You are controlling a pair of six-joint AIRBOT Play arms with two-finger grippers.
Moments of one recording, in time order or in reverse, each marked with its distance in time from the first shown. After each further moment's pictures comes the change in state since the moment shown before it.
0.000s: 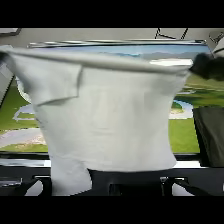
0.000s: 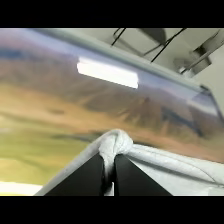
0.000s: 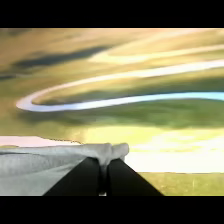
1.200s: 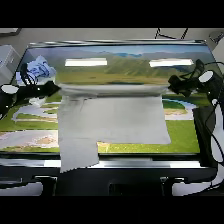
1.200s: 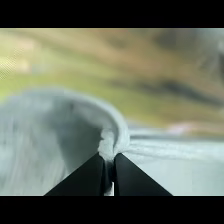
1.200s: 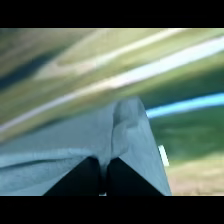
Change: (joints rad) left arm -0.137 -0.449 -0.106 -0.019 0.141 0.187; right arm 0.003 -0.290 -0.130 0.046 -0.292 0.095
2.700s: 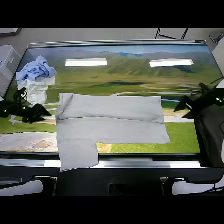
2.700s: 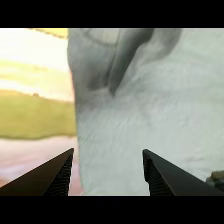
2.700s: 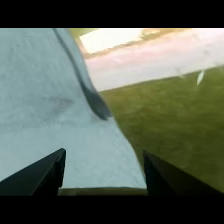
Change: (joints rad) left arm 0.216 0.034 -0.054 0.335 -0.557 -0.129; right arm -0.183 0.051 -0.058 -0.072 0.565 -0.054
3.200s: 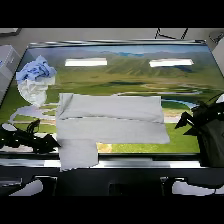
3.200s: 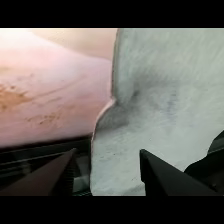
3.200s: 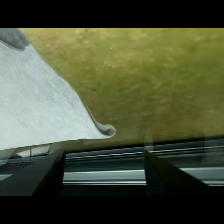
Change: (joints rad) left arm 0.052 0.180 -0.558 -0.018 0.031 0.106; right arm -0.060 0.085 -0.246 -0.058 0.051 -0.044
